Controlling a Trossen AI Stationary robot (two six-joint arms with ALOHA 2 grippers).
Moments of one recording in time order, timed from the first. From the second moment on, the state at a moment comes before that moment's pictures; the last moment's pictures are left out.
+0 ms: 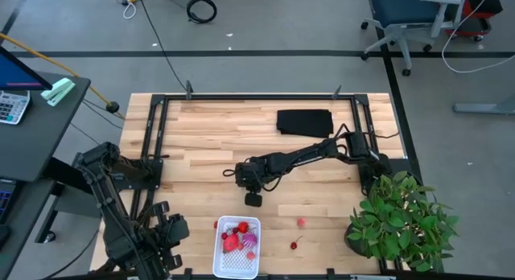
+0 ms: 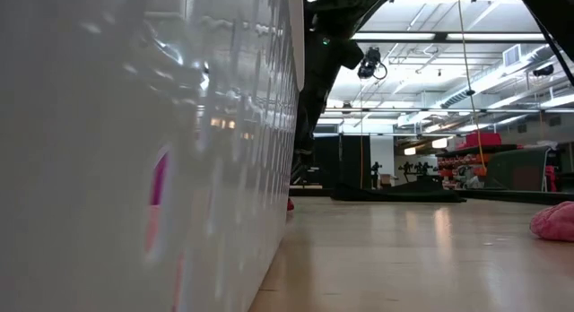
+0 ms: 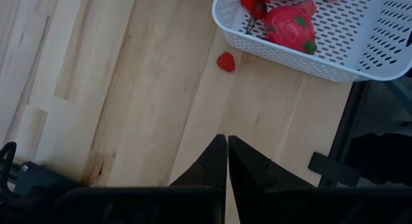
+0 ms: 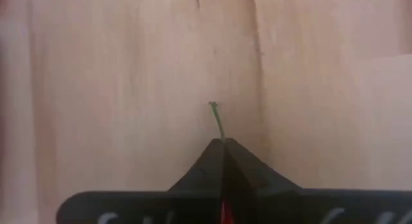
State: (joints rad) left arm -1.03 1.72 1.68 -1.50 -0.42 -1.32; right arm 0.09 2.22 1.58 -0.49 -0.07 0.25
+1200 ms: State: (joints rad) left arm -1.03 1.72 1.68 -1.49 -0.48 -1.14; right arm 0.49 2.08 1.61 -0.33 -0.09 0.29
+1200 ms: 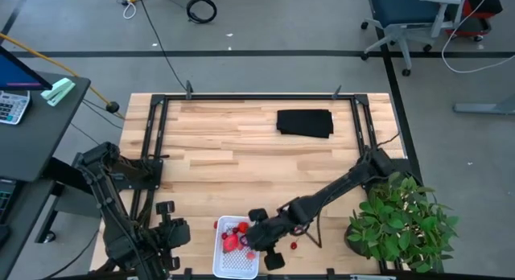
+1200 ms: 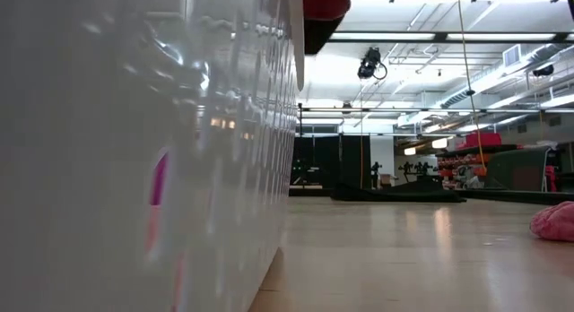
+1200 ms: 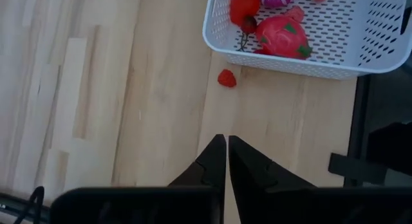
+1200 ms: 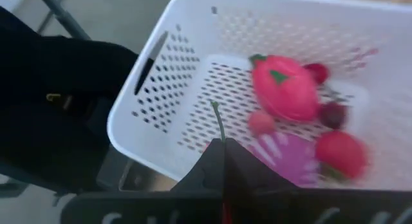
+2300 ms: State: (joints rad) left arm -1.02 1.72 1.68 -1.42 -0.55 -1.14; right arm 0.42 2.15 1.61 -0.11 -0.08 0.31
